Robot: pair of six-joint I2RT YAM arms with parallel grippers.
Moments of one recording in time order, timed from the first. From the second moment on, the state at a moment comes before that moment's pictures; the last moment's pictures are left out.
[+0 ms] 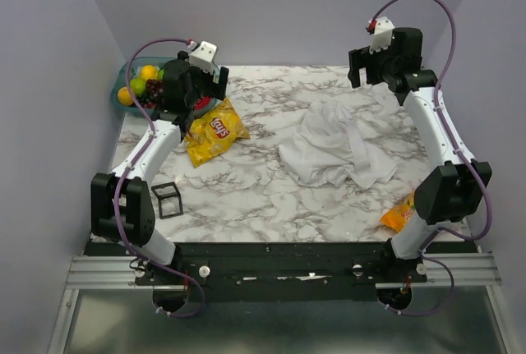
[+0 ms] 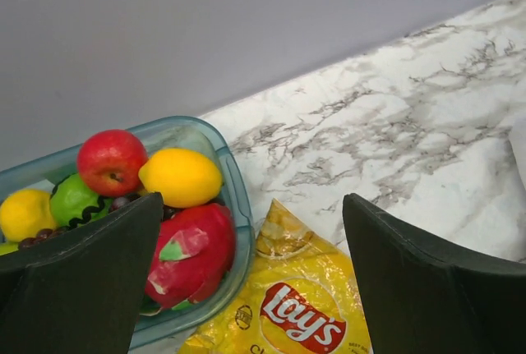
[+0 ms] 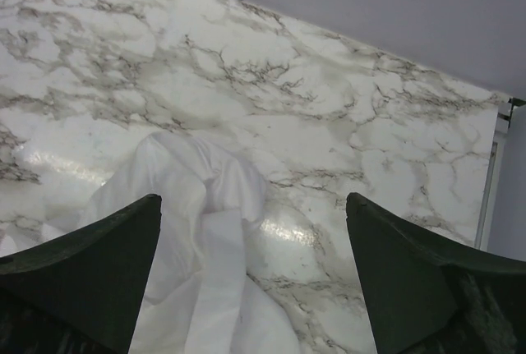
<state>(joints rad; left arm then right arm) -0.19 1.55 1.23 0.18 0.14 0.16 0.10 1.70 1.72 -0.48 -0.15 -0.21</state>
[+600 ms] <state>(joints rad) -0.24 1.56 1.23 0.05 0.30 0.24 0.07 1.75 1.53 -0.75 -0.29 -0.64</state>
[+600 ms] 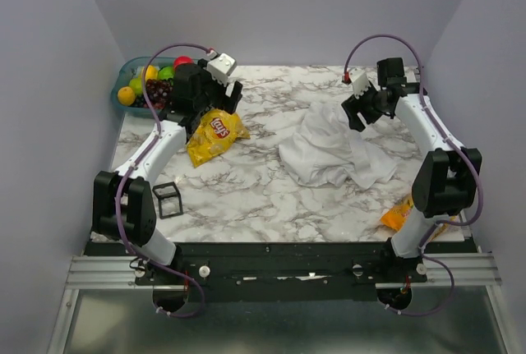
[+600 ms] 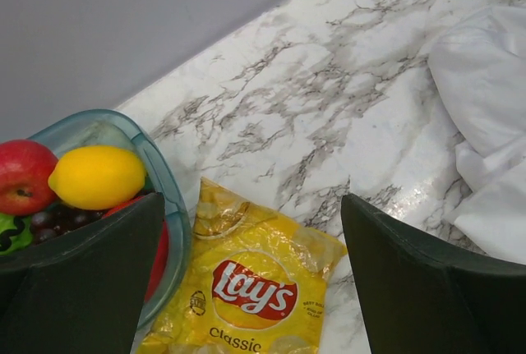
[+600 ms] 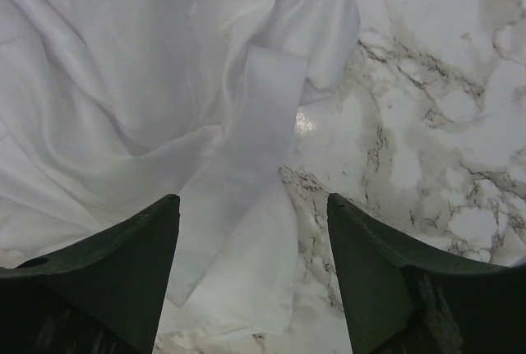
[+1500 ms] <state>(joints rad) -0.30 1.58 1.14 0.04 0.31 0.29 0.03 1.98 1.69 -1.13 -0.53 -0.60</state>
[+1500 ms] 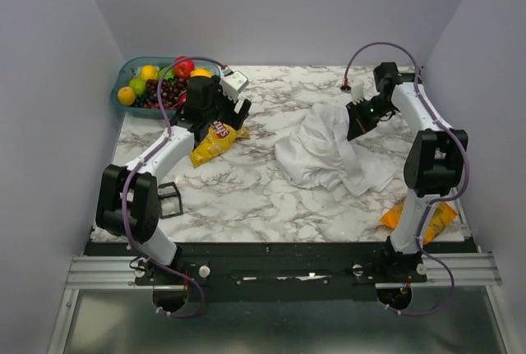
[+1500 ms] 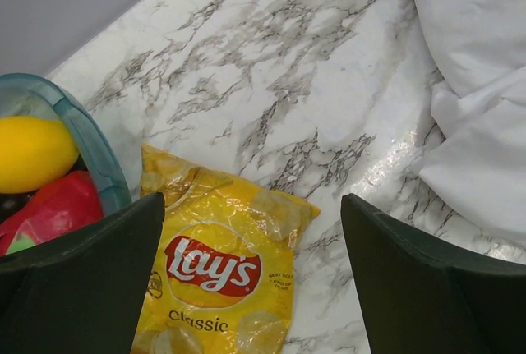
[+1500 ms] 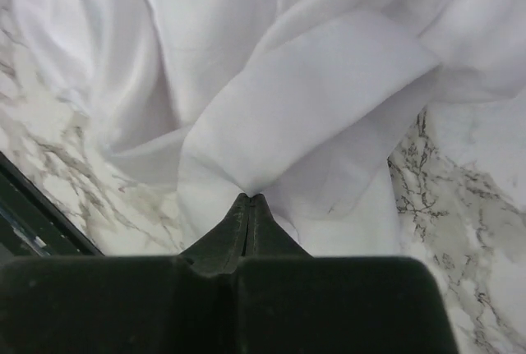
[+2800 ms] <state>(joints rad) -0.45 2.06 1.36 0.16 0.88 0.28 0.03 1.80 2.28 -1.07 -0.79 -0.16</state>
